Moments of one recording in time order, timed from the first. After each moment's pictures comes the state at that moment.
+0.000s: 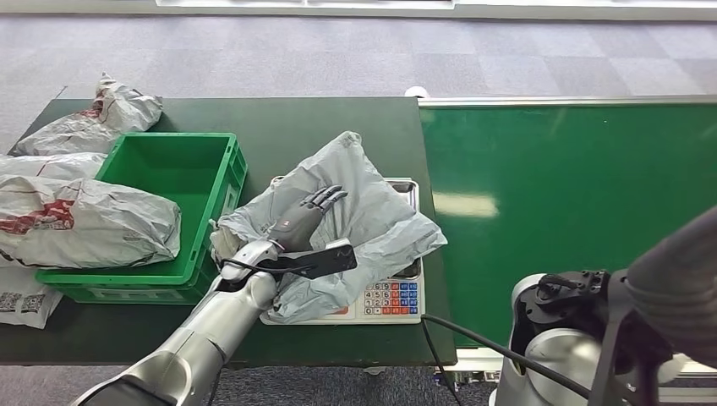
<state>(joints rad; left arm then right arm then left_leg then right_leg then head) -0.63 -0.19 -0.37 -0.58 -0.93 0.11 -0.28 -0.31 0.36 0.17 -2.12 0.60 -0.70 -0.70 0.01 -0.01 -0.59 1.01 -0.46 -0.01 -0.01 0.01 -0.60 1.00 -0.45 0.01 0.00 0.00</state>
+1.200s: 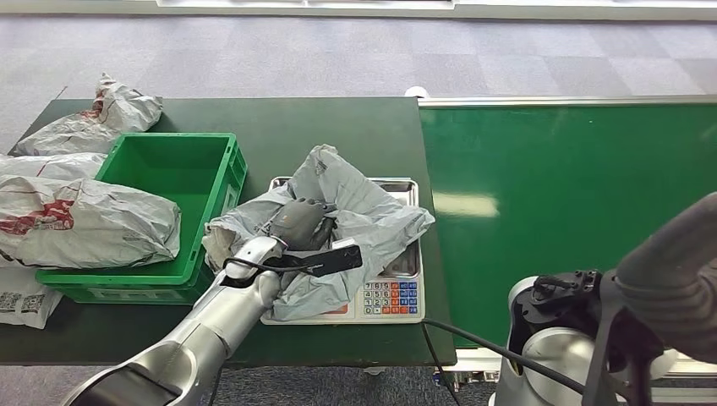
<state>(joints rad) -0.69 -0.20 -0.40 -0.49 -0.97 0.29 -0.26 -0.29 0.36 0.16 -2.10 0.59 -0.70 -0.70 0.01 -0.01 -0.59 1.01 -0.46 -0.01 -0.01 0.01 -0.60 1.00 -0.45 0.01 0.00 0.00</state>
